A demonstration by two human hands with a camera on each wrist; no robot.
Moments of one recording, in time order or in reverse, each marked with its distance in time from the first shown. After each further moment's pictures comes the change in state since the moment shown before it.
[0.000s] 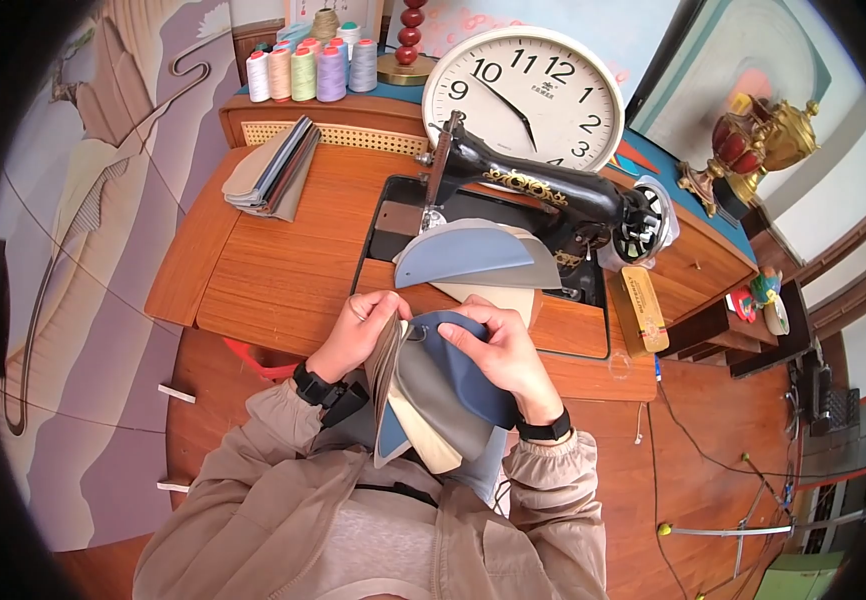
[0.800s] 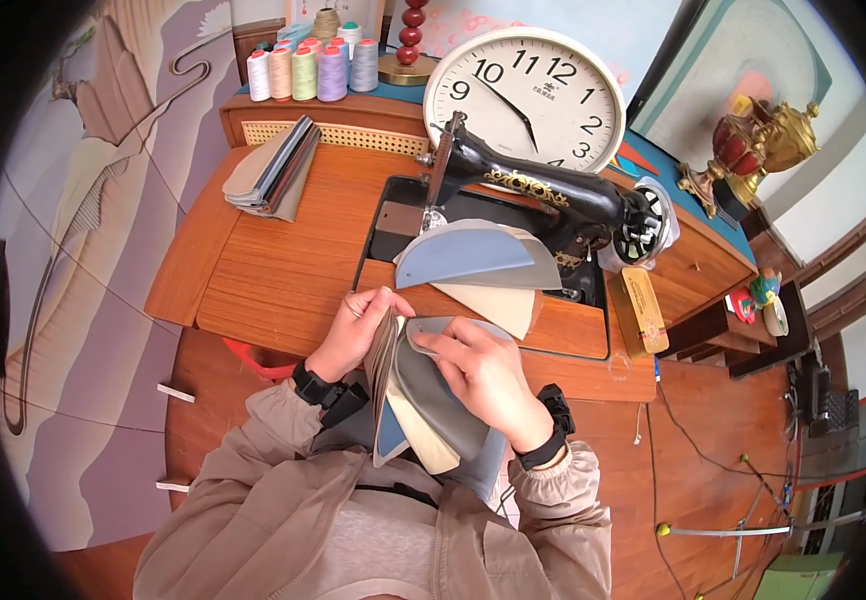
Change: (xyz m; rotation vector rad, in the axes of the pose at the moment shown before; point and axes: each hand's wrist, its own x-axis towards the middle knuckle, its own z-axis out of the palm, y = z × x) left_hand -0.001 -0.002 -0.007 -0.031 -0.006 -0.051; right_hand -0.020 -0.023 0.024 -0.788 0.015 -0.344
